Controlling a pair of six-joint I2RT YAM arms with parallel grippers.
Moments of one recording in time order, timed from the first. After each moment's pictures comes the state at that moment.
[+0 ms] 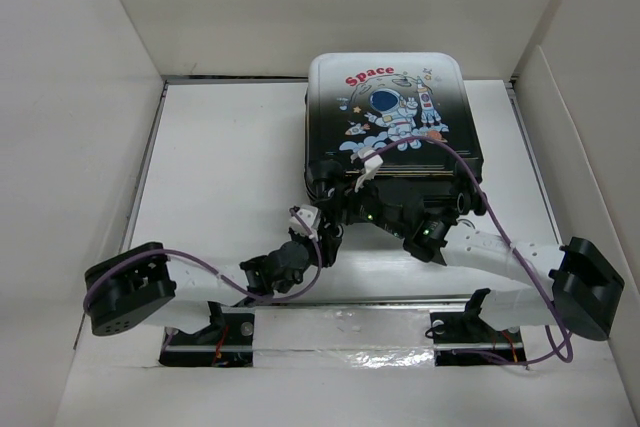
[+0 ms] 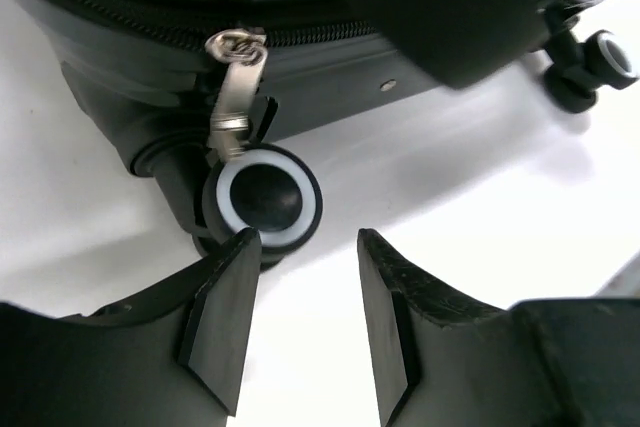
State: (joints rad) left arm -1.19 1.23 0.25 0.67 -0.54 -0.54; right arm 0.95 1.26 0.73 0.37 0.05 0.35
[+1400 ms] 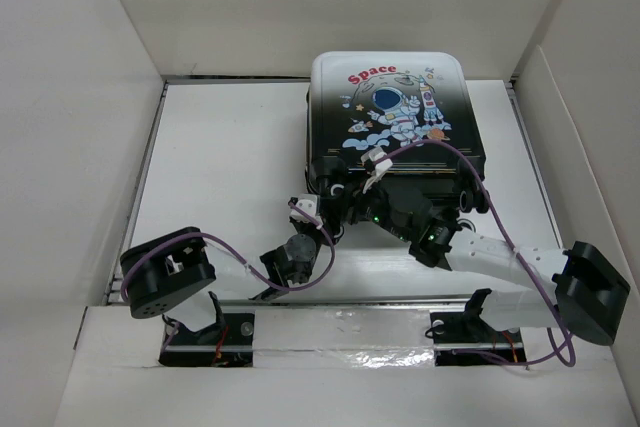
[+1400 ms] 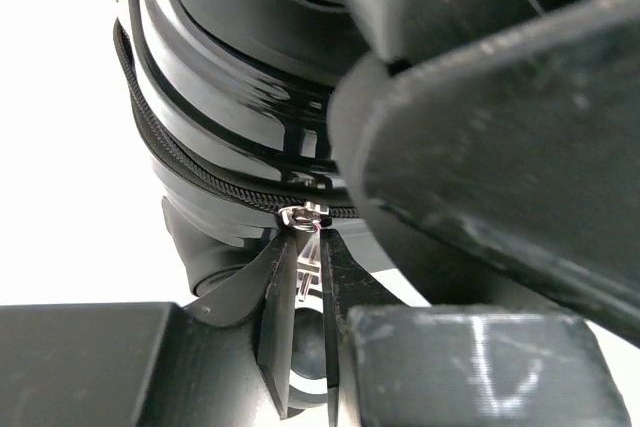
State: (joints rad) left arm -1.16 1.48 0.35 1.02 -0.84 -0.37; right arm 0.95 1.22 0.66 0.49 0.05 0.37
